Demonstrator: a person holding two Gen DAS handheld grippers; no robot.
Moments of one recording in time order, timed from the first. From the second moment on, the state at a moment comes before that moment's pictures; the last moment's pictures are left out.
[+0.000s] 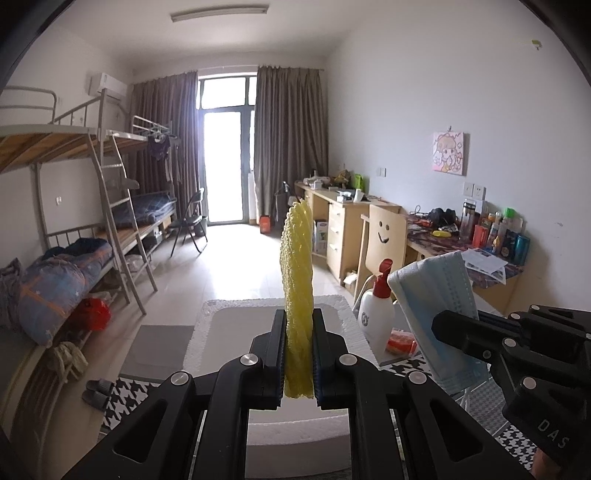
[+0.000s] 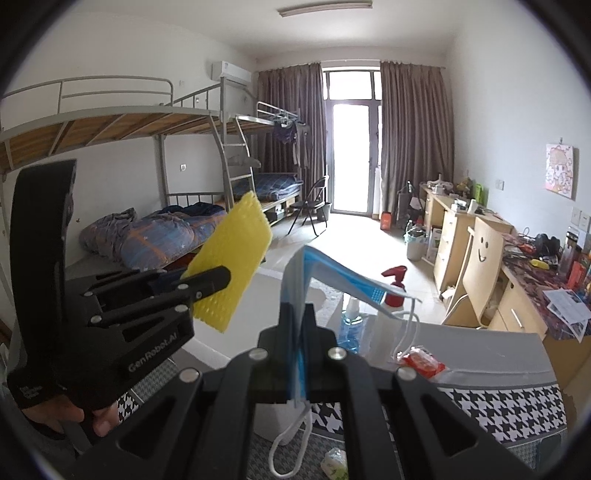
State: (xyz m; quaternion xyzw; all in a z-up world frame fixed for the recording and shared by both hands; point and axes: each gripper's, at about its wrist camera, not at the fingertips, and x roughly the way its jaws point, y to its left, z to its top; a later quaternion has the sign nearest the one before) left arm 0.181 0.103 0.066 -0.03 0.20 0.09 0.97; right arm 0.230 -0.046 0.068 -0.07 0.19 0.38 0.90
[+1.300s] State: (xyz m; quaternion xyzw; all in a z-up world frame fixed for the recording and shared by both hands) left arm 0.158 0.166 0.061 -0.06 0.20 0.17 0.96; right arm 0.248 -0.006 0.066 -0.09 0.21 0.41 0.88
